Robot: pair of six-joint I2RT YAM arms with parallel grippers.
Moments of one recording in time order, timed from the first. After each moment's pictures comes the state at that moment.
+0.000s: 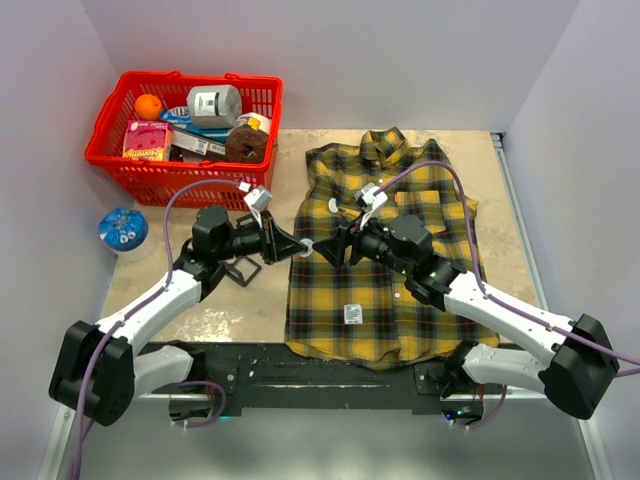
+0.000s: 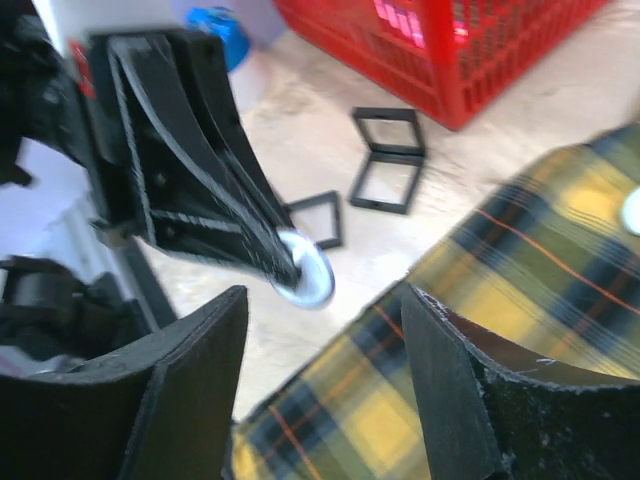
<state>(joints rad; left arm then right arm) -0.39 1.15 0.62 0.35 0.77 -0.49 0.79 1.12 0.75 0.21 -0.14 0.35</state>
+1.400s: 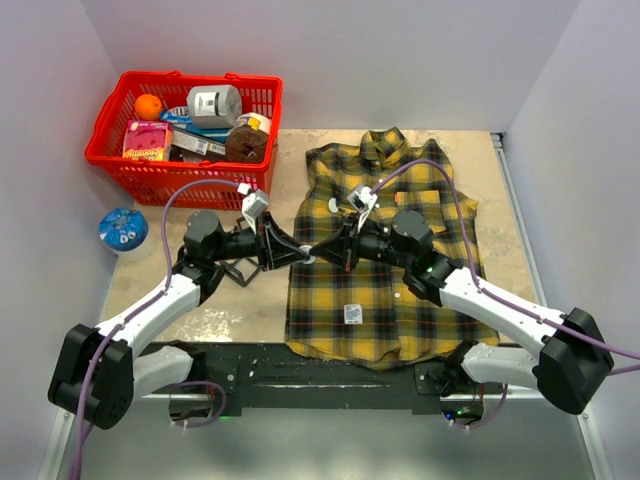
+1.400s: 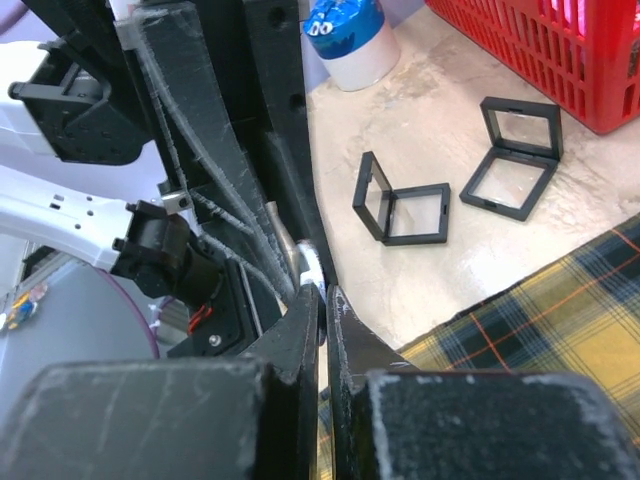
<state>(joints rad) -0.39 1.12 0.56 0.60 1.02 -0.54 0.74 1.17 0.74 0.33 -0.48 0.44</state>
